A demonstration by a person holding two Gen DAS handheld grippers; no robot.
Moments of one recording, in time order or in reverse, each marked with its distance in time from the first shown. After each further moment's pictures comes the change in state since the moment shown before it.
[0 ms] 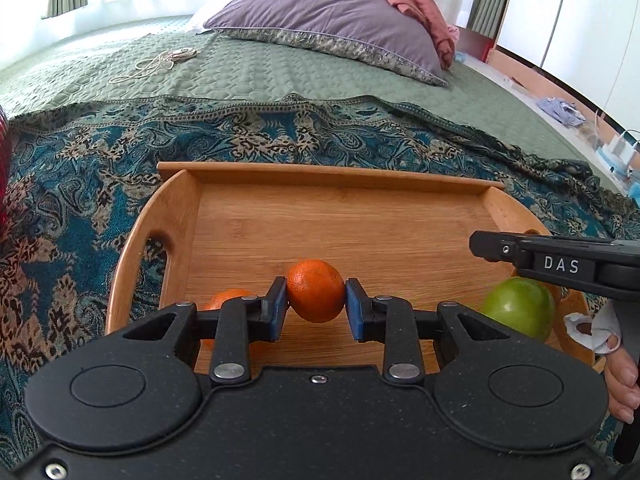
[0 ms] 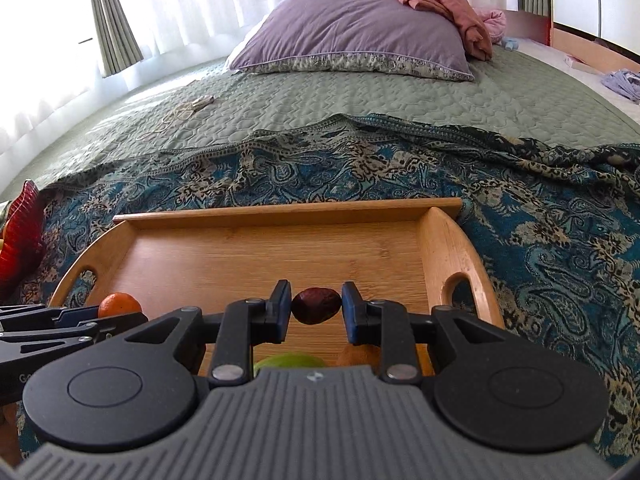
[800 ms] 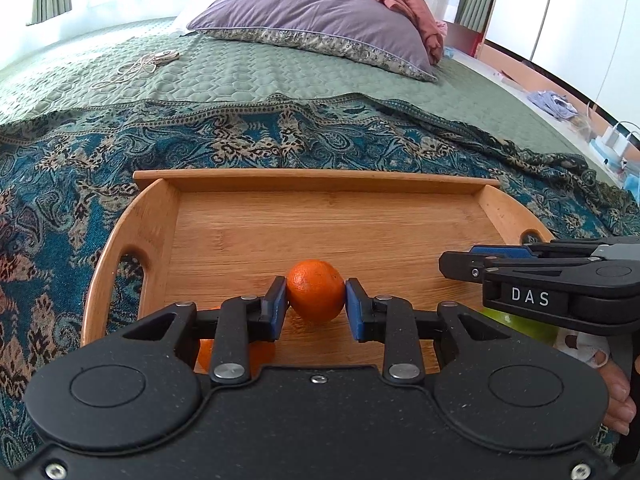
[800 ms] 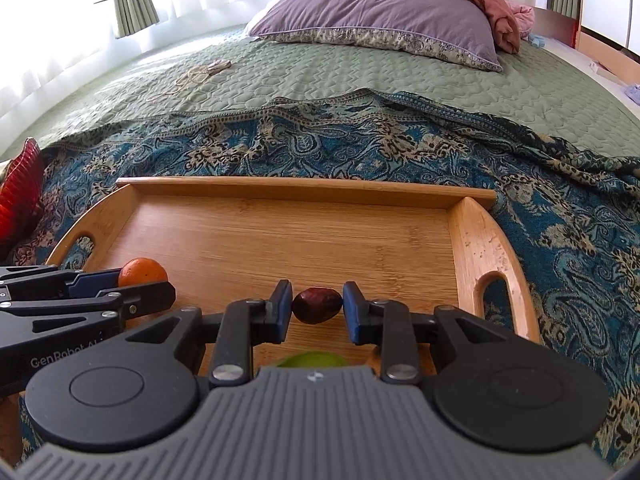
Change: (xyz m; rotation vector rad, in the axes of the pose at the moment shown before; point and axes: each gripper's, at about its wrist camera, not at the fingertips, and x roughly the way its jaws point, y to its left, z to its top) left arm 0.017 -0.005 0.007 0.027 0.007 -0.030; right arm 0.020 0.016 0.002 -0.083 0.077 0.010
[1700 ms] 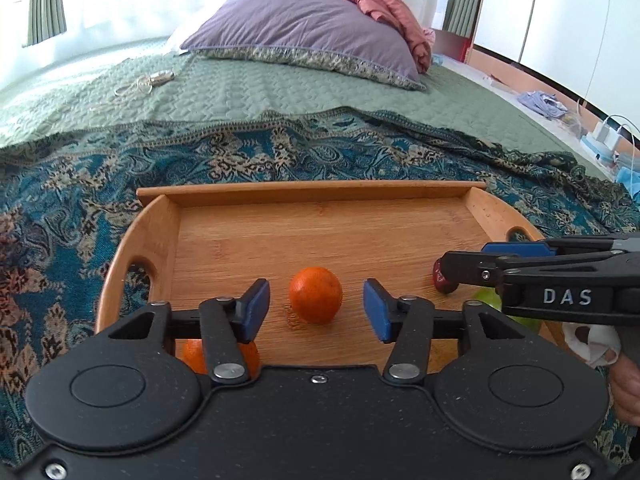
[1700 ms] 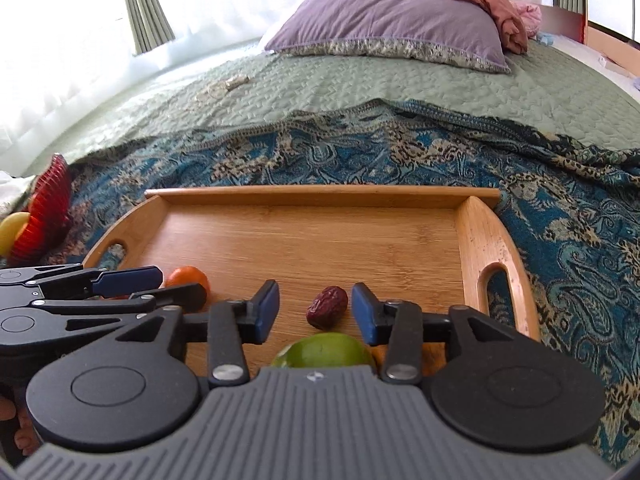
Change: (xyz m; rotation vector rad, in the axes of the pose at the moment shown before) left arm -0.024 -0.007 -0.007 0.050 -0.056 0.005; right arm -0.026 -0.008 -0.008 0.027 -0.050 0.084
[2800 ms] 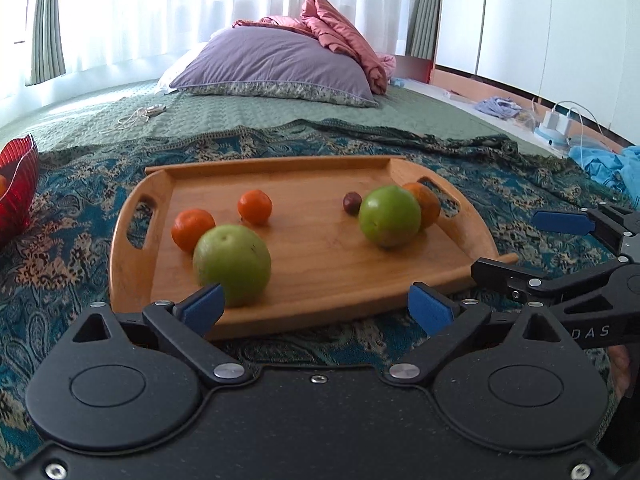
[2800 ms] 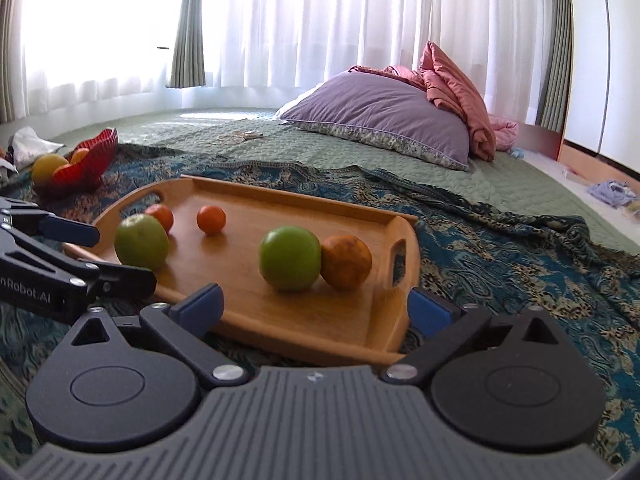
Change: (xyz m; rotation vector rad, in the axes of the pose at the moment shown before) left arm -0.110 -0.057 -0.109 0.071 -0.119 -0.020; right arm -0.128 0.001 -0.124 -0.248 -0.286 -0.116
